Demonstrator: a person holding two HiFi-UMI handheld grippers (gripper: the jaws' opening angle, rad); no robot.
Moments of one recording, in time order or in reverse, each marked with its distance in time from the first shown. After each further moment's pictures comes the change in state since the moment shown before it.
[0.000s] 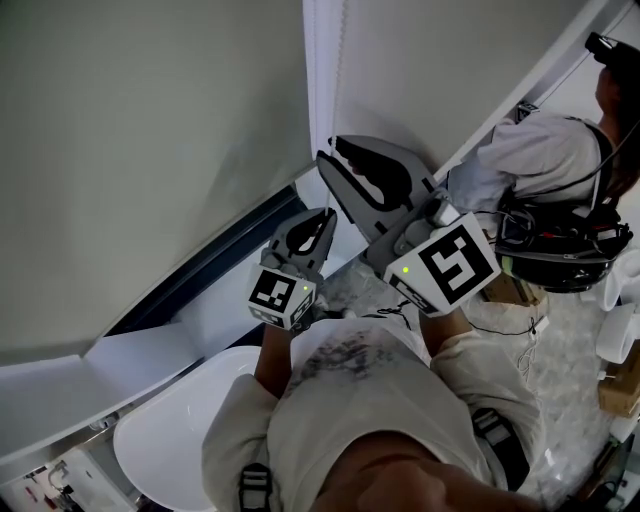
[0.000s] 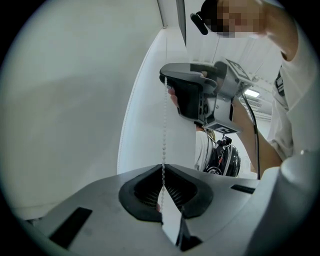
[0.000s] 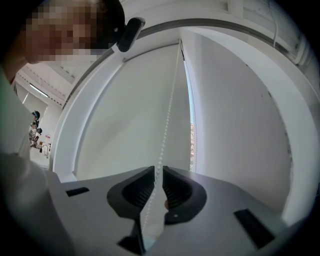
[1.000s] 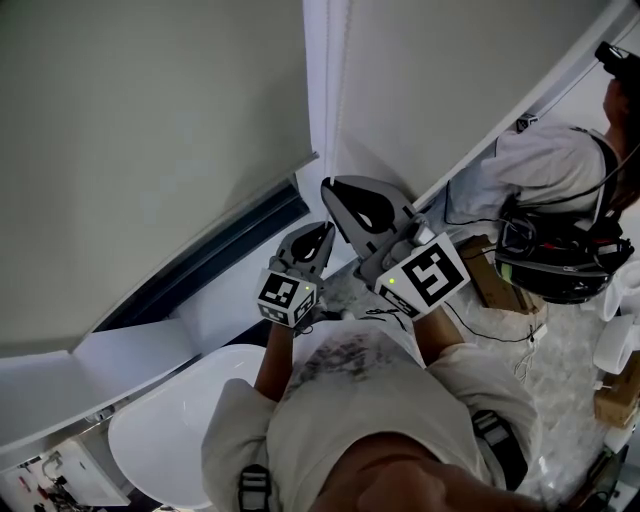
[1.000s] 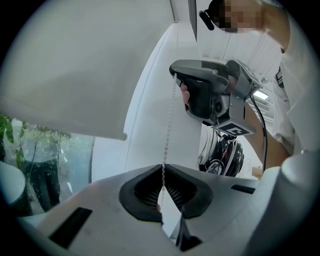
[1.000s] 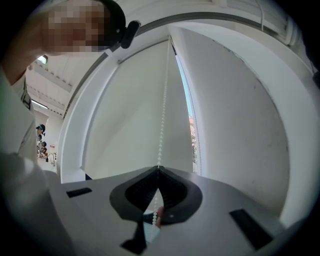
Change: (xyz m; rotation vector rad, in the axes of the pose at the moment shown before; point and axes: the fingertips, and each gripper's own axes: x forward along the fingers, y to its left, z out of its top) left arm 0.010 0.004 -0.072 -0.097 0.061 0.038; right arm -0.011 0.005 -0.068 0.105 0.020 0.050
